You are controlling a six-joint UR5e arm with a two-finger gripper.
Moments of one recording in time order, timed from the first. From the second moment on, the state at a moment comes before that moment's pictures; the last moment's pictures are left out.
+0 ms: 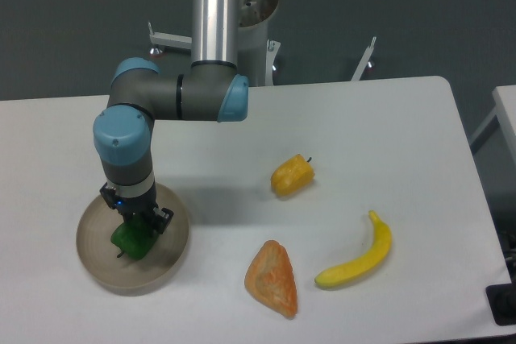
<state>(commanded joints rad) 1.81 -2.16 -1.39 -1.04 1.49 0.45</state>
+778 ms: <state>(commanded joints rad) 1.87 -2.04 -1.45 -1.11 1.50 0.52</state>
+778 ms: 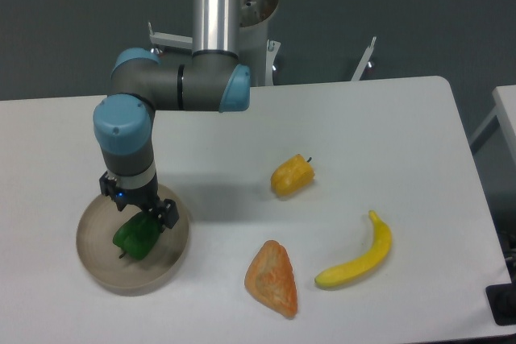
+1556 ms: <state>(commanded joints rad) 2.17 -1.93 -1.45 -1.23 1.52 1.04</state>
